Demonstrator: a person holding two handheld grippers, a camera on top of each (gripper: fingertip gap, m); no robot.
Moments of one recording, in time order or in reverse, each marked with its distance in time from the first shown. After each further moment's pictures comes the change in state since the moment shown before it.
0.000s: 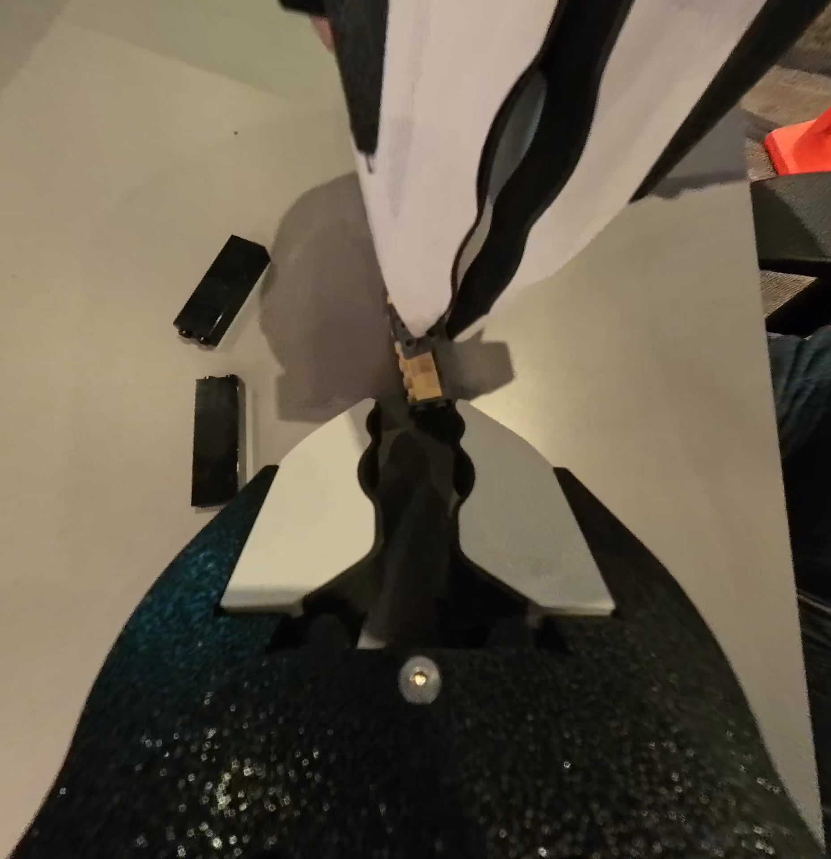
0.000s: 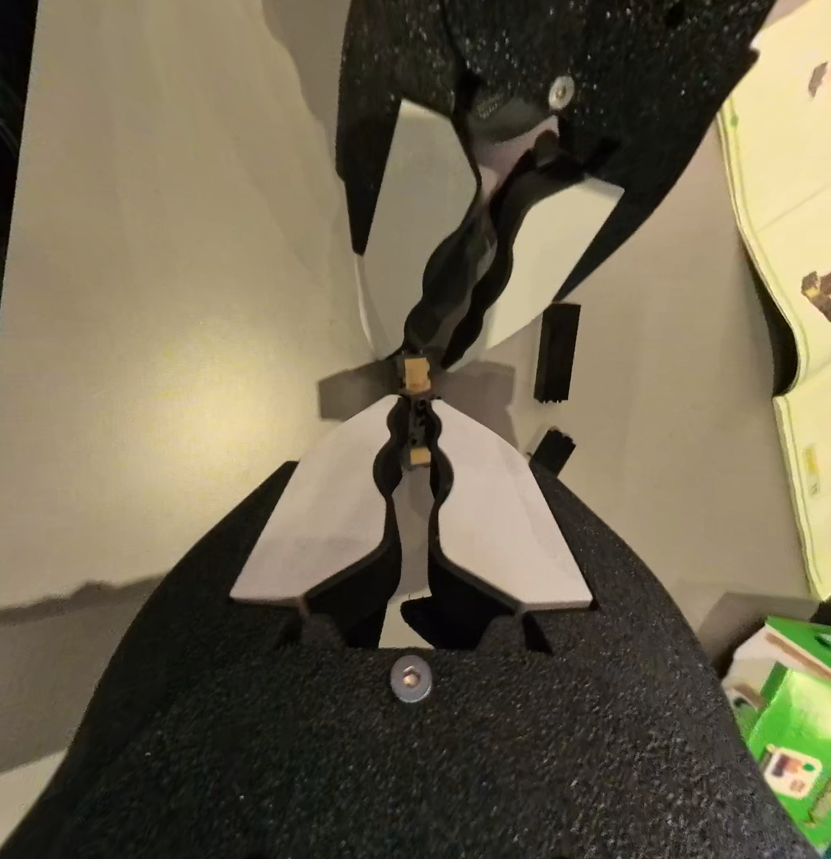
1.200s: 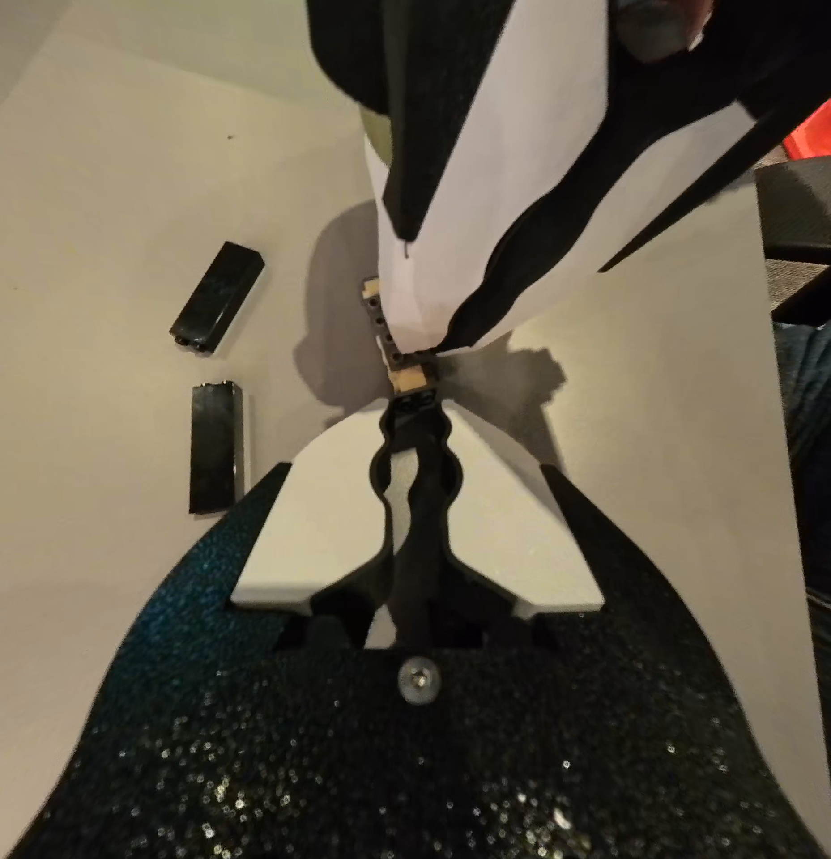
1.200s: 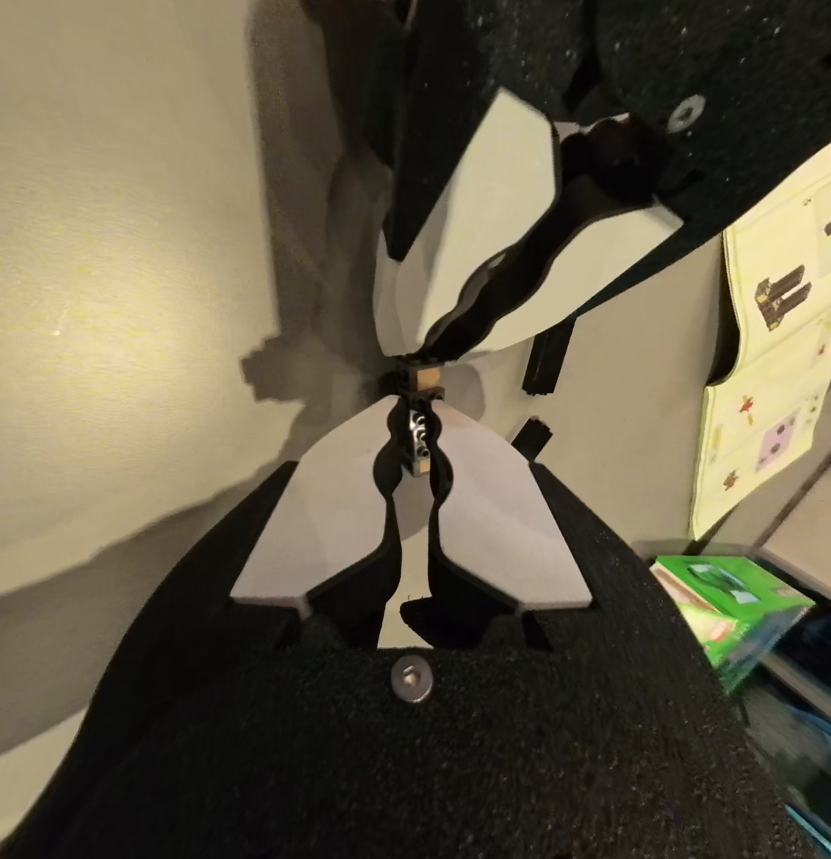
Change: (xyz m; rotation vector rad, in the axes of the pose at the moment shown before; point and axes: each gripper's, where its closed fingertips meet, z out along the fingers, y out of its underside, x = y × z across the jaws) left arm 0.001 0.000 0.002 -0.005 -0.008 0.029; right arm 0.000 0.008 0.012 -0.191 0.162 -0.140
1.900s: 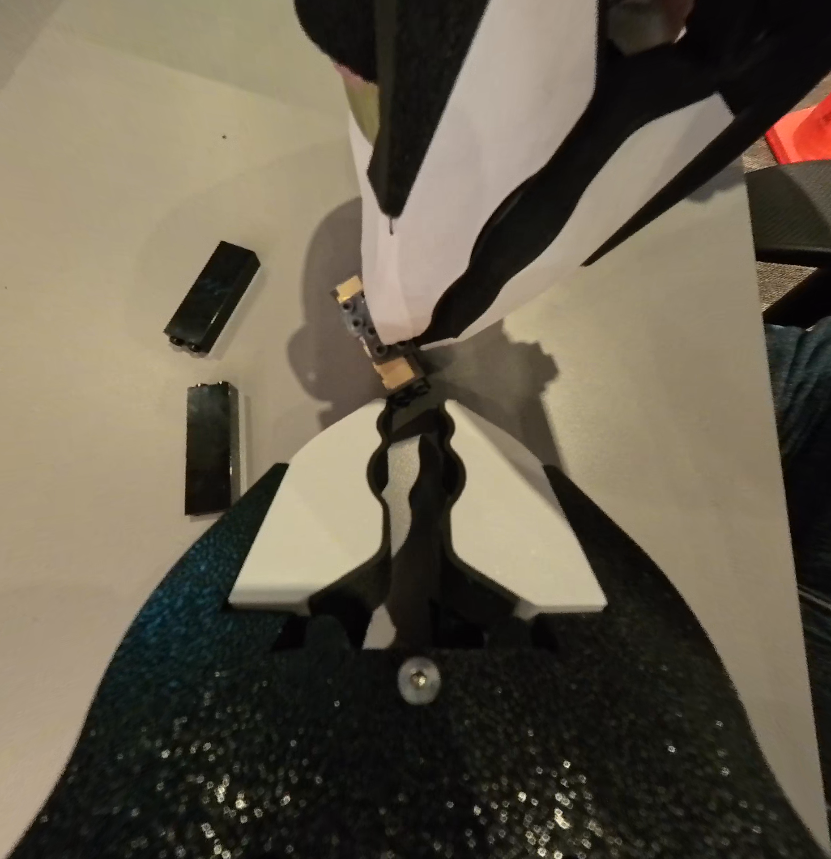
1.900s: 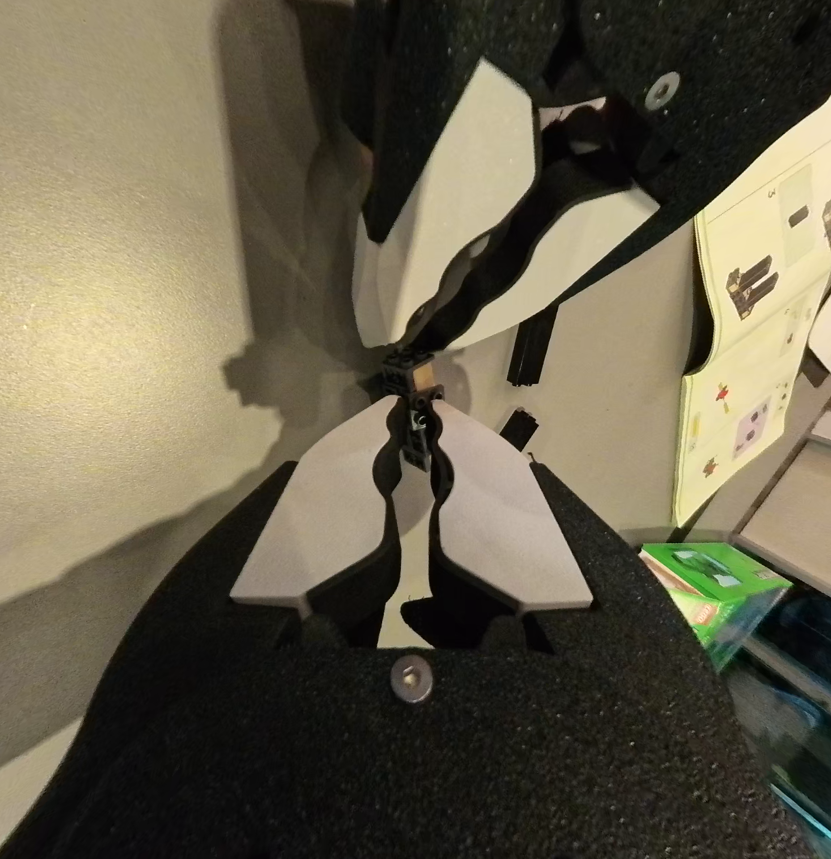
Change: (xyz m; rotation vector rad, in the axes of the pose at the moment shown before) left arm 0.001 0.000 0.000 0.002 0.012 -0.007; right arm 0.005 0.003 -0.001 0.007 0.049 0.004
